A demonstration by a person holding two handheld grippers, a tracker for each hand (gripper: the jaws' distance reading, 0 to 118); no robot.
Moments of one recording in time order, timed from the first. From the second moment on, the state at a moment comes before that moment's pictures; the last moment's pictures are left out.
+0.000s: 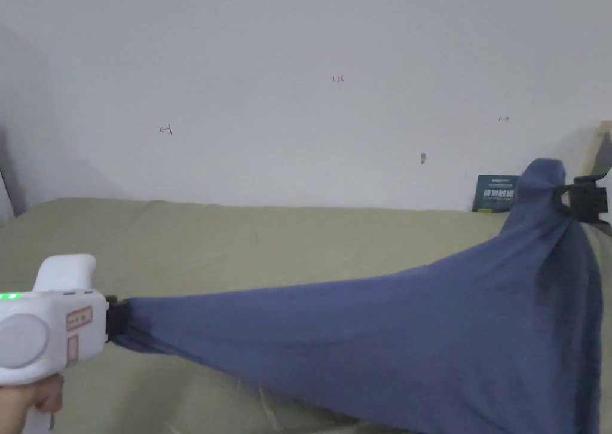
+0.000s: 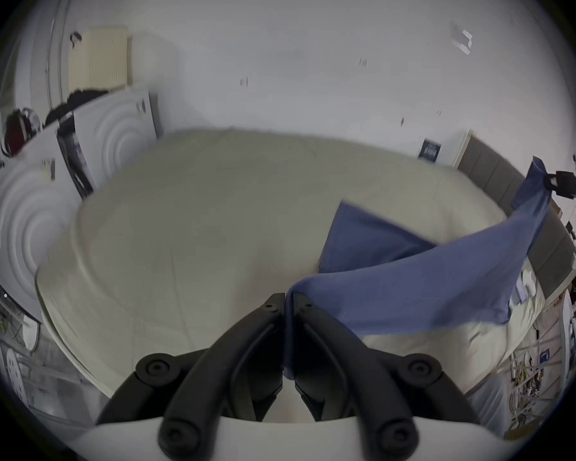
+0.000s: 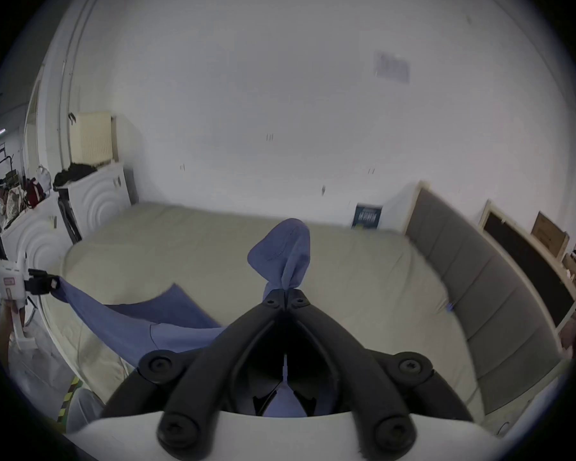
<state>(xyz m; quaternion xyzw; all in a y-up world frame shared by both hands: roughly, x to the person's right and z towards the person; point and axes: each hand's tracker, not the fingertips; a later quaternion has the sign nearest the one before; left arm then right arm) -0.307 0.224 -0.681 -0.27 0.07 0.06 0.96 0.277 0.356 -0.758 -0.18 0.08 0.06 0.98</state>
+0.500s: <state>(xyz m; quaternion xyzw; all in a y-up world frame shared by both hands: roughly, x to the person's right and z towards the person) -0.286 0.478 -0.673 -0.11 0.12 0.00 0.99 0.289 0.535 -0.709 -0.06 0.02 0.08 0.99</state>
